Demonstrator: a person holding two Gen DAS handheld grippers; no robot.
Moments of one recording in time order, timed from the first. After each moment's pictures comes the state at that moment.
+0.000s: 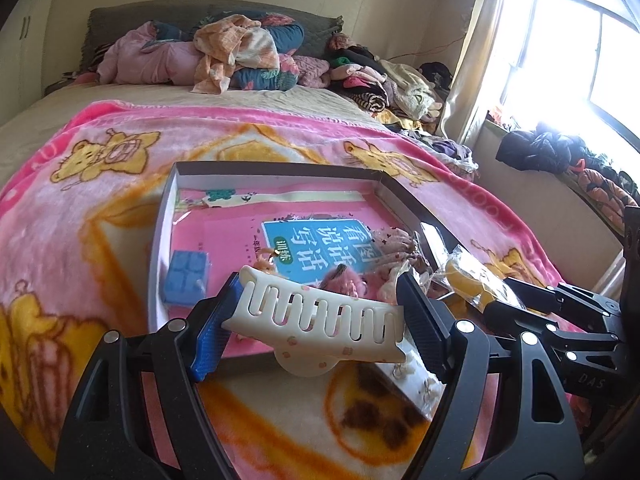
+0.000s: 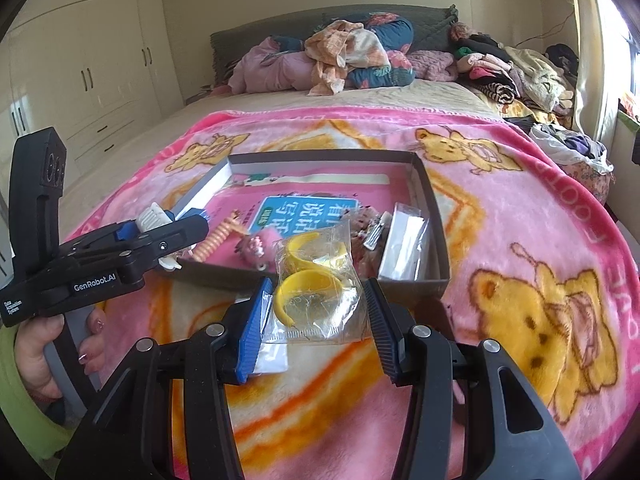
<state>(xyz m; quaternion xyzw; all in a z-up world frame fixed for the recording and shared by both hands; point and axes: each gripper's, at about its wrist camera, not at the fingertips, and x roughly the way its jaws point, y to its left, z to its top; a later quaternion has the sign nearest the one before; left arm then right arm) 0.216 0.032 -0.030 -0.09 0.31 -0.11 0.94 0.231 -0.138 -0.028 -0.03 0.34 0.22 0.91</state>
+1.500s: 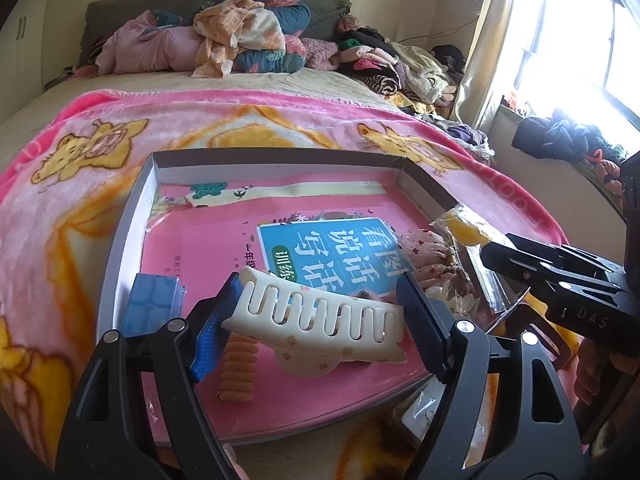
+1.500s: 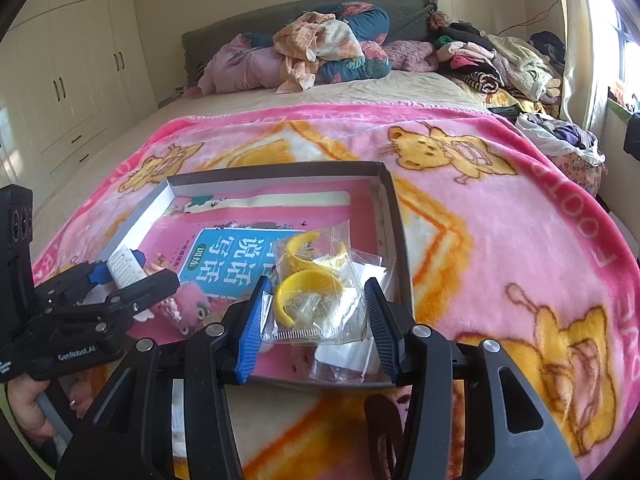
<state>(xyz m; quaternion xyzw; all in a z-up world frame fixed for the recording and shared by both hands) 0.267 0.021 -0.055 -0.08 0.34 -0.09 0.93 0.315 -0.144 -0.042 -0.02 0.36 0.18 0.92</state>
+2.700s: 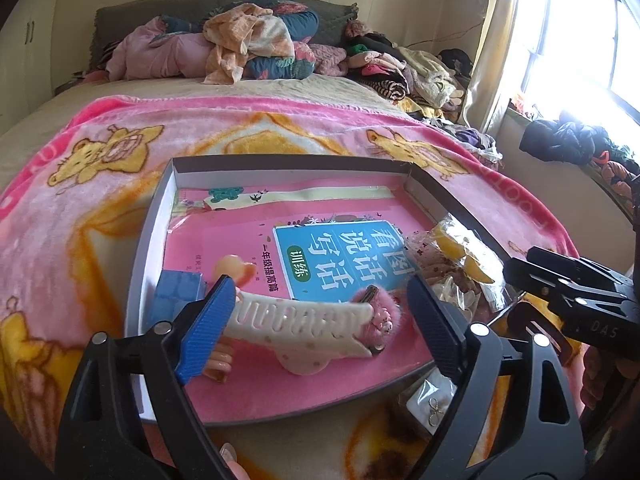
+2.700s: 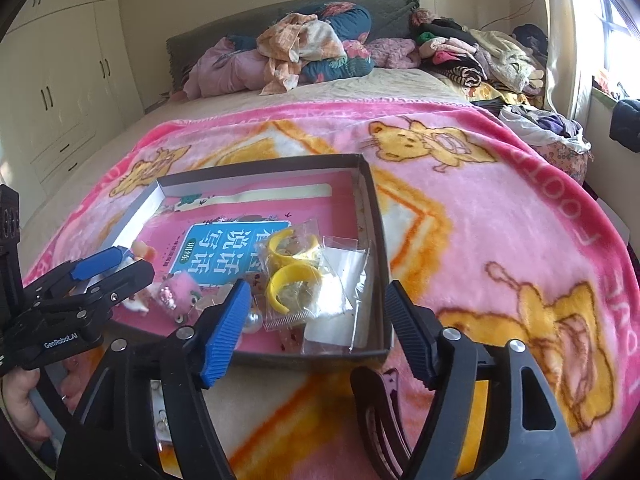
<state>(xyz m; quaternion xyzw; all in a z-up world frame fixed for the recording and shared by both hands) 0.252 0.025 -0.047 -0.07 0.33 -0.07 0.94 0.295 -0.160 -0.040 0.00 0.36 0.15 0.92</state>
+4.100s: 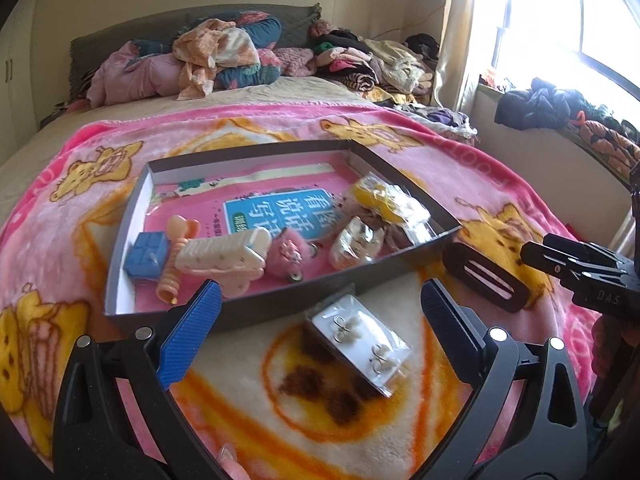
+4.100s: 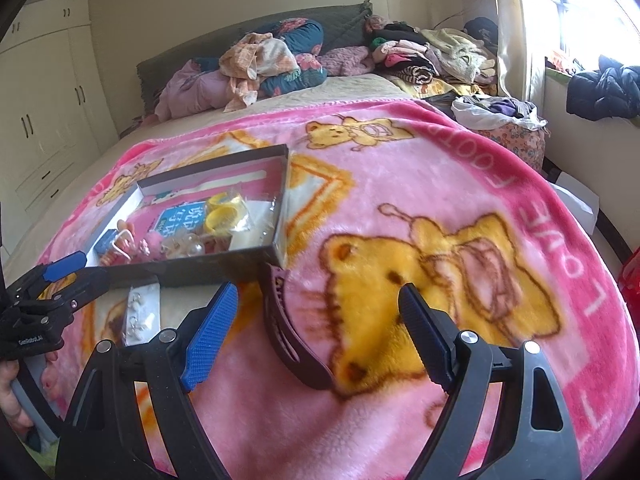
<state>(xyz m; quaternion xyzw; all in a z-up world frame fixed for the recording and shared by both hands) 0.190 -0.026 -0.038 -0.01 0.33 -0.10 0.94 0.216 -0.241 -0.046 0.03 0.34 0.10 0.93</state>
